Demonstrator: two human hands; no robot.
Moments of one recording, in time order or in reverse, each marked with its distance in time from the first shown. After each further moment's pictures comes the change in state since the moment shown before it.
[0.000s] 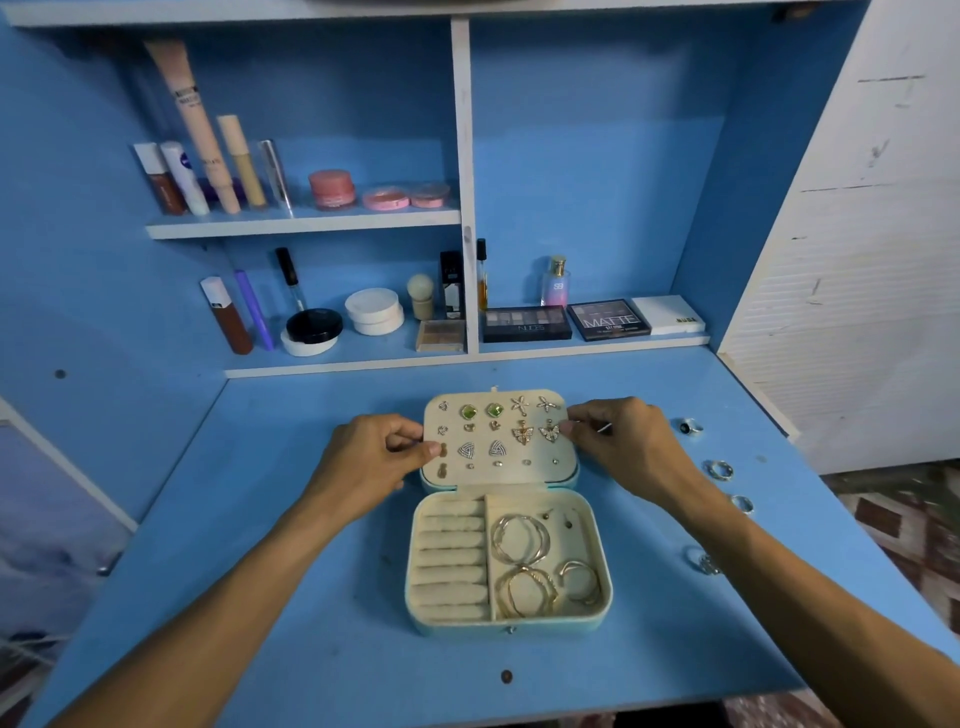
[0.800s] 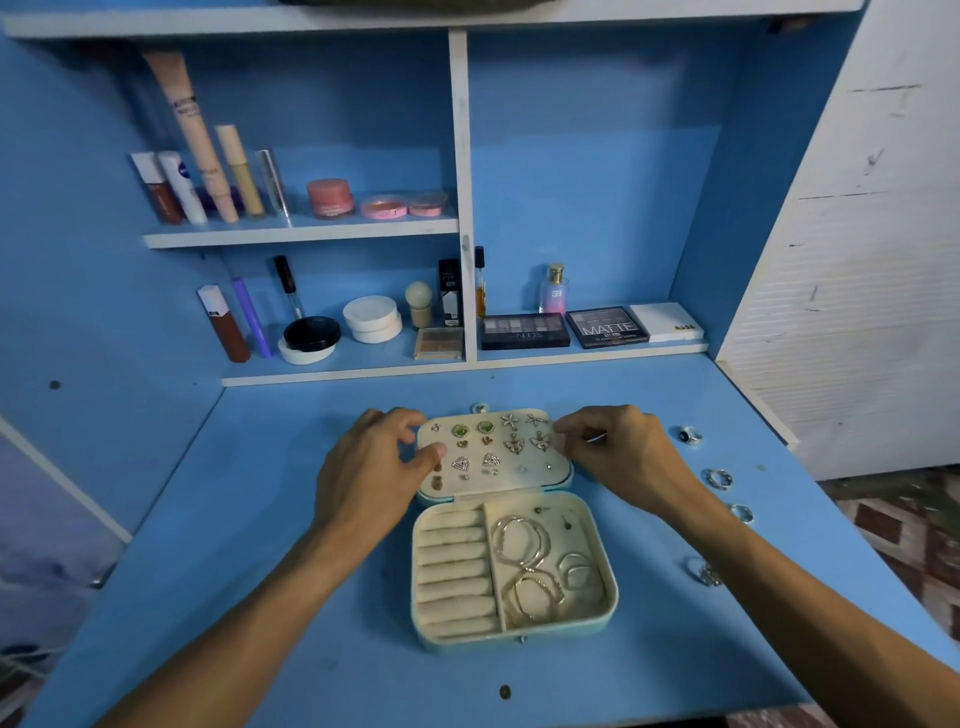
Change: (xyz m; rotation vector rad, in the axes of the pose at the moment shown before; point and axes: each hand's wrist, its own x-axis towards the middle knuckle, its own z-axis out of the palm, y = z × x) left_hand -0.011 0.014 0.013 0.308 0.276 0.145; right_hand -0.006 -0.013 -0.003 0.011 0.000 0.008
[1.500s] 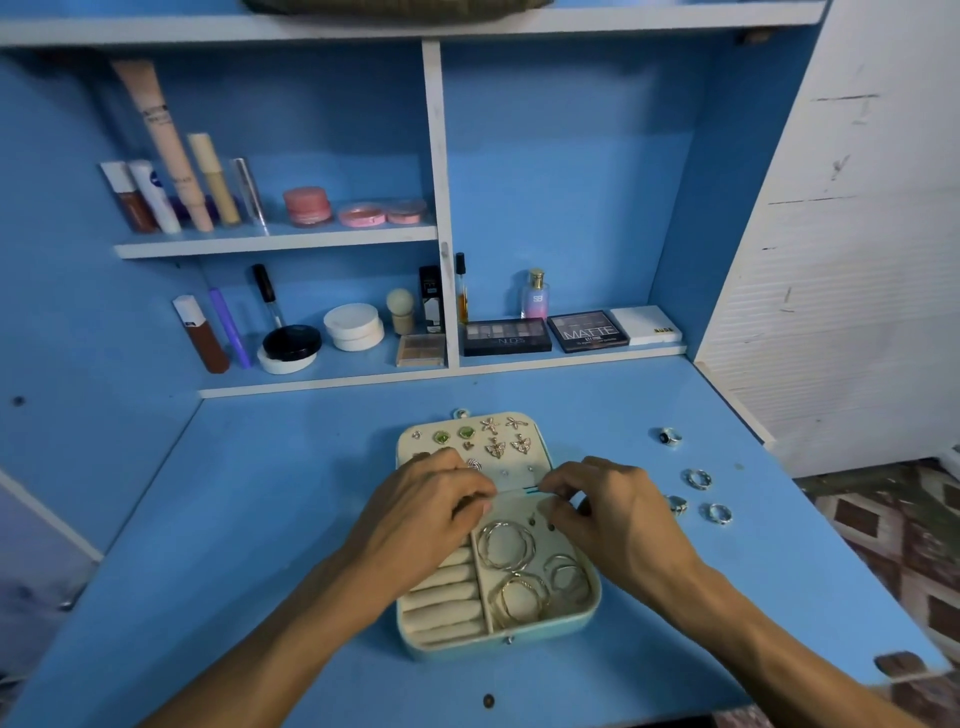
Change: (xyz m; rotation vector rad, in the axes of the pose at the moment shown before) left_hand -0.025 0.034 0.016 0.083 -0.282 0.434; right_hand -0.053 0.002 0.016 -0.184 0.046 -0.115
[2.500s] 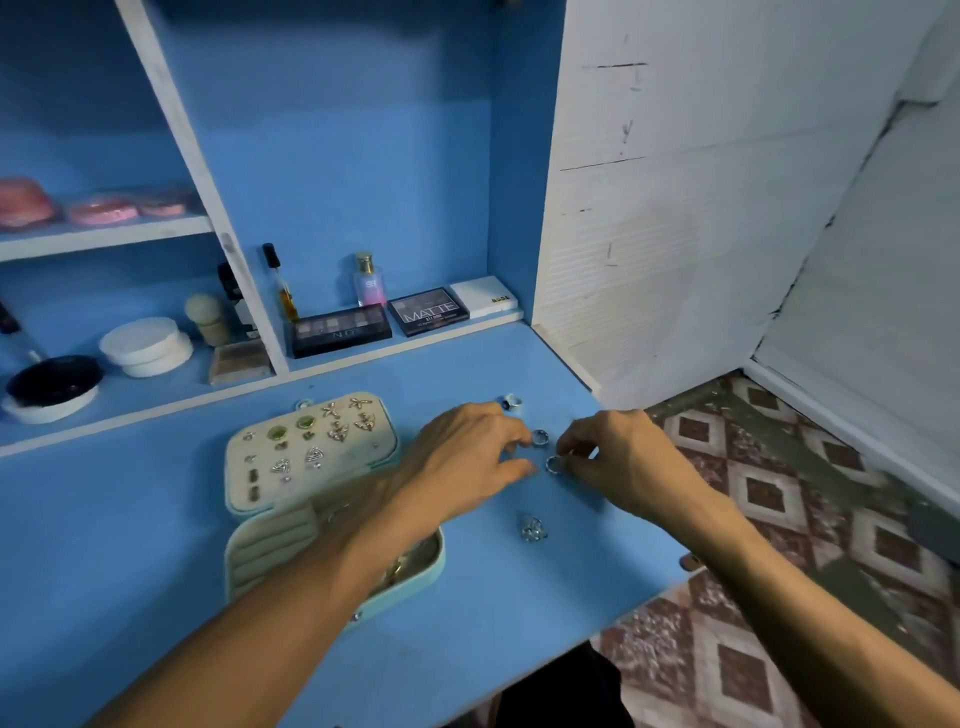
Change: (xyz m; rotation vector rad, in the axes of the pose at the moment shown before) left_hand 0.109 0.124 0.072 0.012 -0.273 0.291; right_hand -0.037 0.095 -0.101 -0.212 -0.025 0.309
